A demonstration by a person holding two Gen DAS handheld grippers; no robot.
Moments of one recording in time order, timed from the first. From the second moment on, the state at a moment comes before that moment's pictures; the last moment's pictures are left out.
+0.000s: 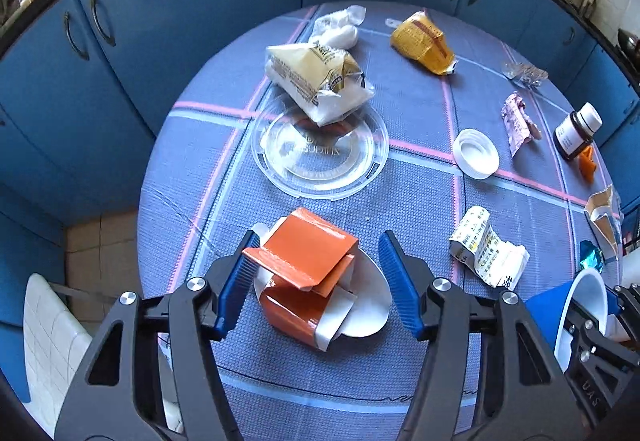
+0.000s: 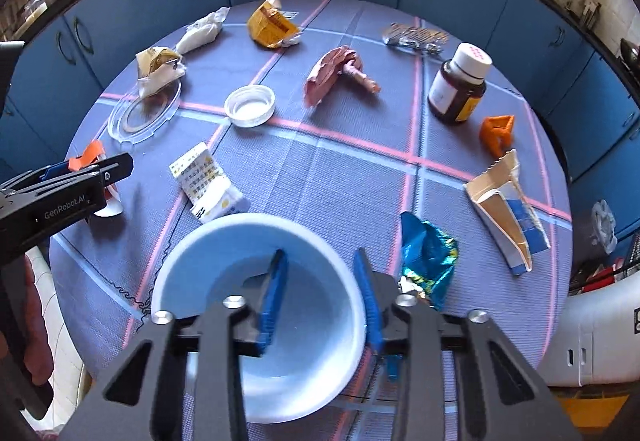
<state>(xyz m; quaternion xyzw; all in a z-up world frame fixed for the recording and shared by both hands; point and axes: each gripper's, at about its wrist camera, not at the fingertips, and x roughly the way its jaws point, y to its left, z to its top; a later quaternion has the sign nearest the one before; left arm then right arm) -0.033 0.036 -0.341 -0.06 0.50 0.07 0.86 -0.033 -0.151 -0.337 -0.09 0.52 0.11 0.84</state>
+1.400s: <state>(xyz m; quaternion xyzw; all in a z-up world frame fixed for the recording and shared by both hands) 0.166 -0.132 -0.203 0.02 0.36 -0.13 0.92 0.141 -0.281 -0.221 0.00 0.38 -0.07 0.92</state>
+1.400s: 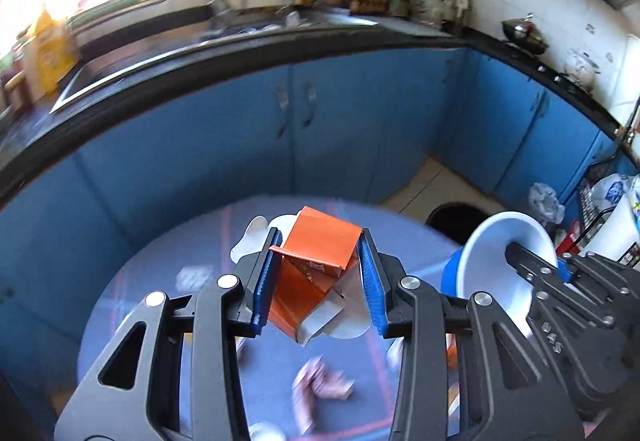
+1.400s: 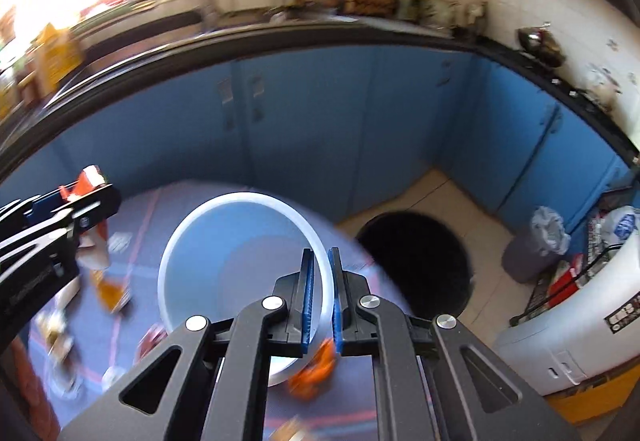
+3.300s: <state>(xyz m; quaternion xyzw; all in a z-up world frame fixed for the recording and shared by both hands) 0.258 -0.362 -0.167 0.03 0.32 -0.27 0.91 0.150 -0.460 -0.222 0.02 0.32 -0.34 0.88</state>
